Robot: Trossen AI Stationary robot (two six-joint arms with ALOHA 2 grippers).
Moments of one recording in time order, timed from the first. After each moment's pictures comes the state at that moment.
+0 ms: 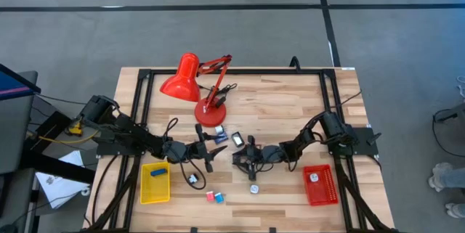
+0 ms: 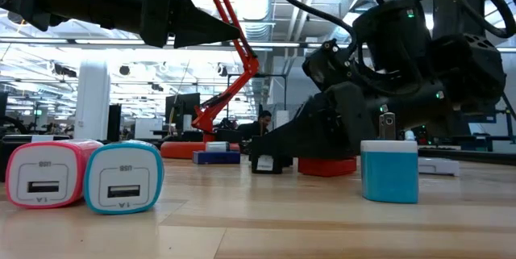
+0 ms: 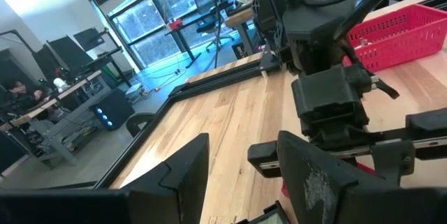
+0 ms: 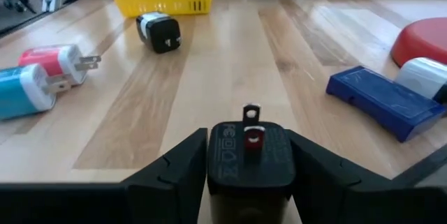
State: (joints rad) left arm -0.40 1.61 0.51 1.01 -0.74 0.36; right arm 0.28 2.18 0.68 1.20 0.25 0.10
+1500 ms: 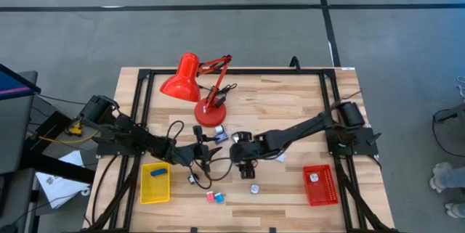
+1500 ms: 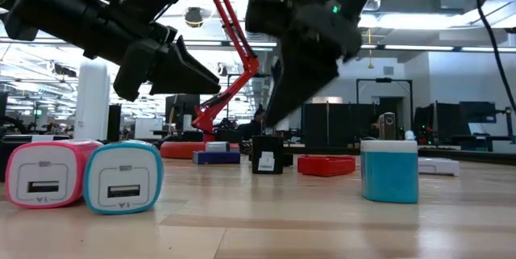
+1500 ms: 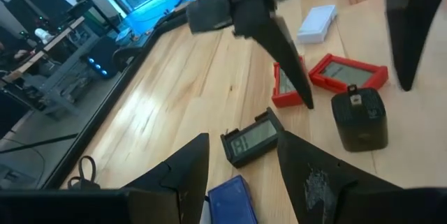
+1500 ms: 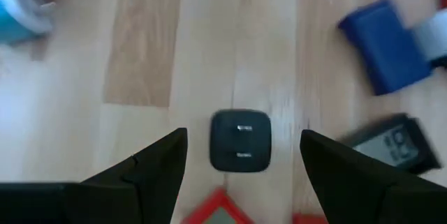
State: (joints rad) left arm -0.40 1.61 0.51 0.66 -0.78 0.20; right arm 0.24 1.94 1.30 -0.41 0.12 0.12
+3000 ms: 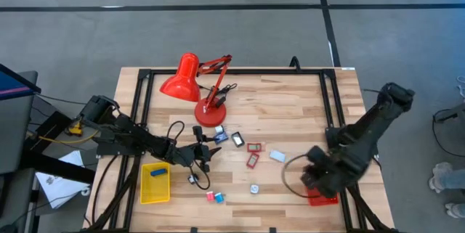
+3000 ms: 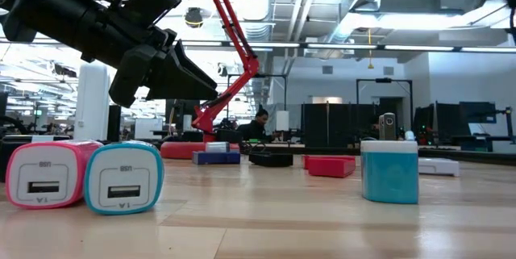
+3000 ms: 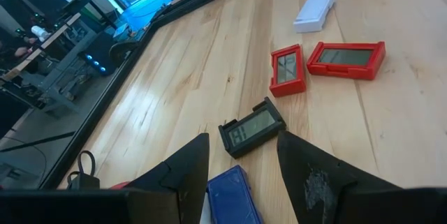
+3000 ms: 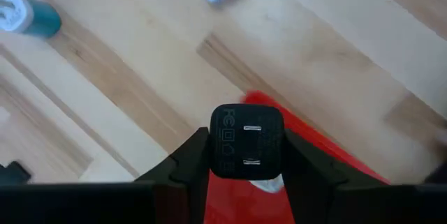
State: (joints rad) left arm -0.40 1.61 0.51 0.63 -0.78 0.19; right arm 0.91 1.28 0.88 -1.05 0.30 1.79
